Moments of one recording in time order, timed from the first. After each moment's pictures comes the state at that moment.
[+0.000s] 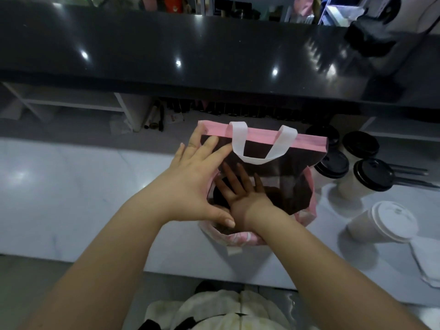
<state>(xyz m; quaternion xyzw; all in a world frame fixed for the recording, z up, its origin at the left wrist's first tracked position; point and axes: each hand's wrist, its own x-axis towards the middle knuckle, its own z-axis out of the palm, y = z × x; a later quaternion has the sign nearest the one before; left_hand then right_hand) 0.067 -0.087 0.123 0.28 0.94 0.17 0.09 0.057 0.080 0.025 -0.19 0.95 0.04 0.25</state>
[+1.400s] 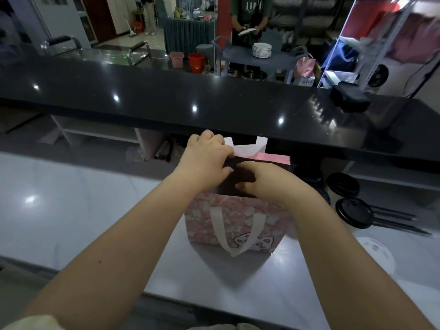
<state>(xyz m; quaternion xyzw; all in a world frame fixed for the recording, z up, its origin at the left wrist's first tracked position) 0.023 -0.027 0.159 0.19 0.97 0.01 -0.14 0.033 0.146 0.152 -0.14 0.97 -0.17 0.10</state>
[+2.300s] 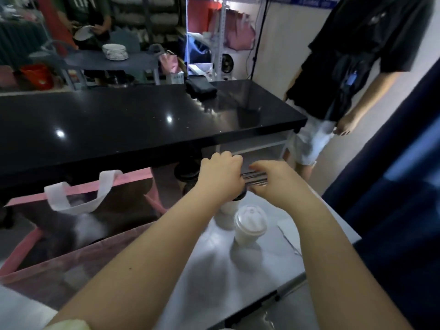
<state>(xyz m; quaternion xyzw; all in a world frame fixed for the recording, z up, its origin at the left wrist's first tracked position) 0.044 0.254 0.146 0.41 0.91 0.10 -0.05 0.141 0.376 0.149 0.18 0.96 -0.19 -0.08</state>
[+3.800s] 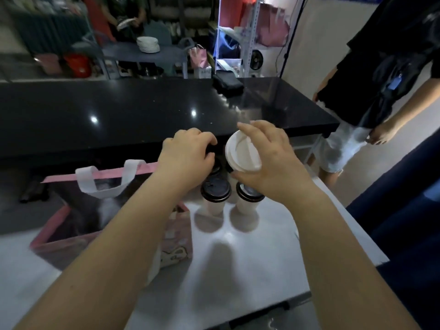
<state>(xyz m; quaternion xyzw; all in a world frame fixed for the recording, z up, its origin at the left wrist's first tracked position) 0.013 0.163 0.177 0.31 0.93 0.17 -0.11 0.109 0.331 0.182 0.01 0.96 -0.20 -0.20</state>
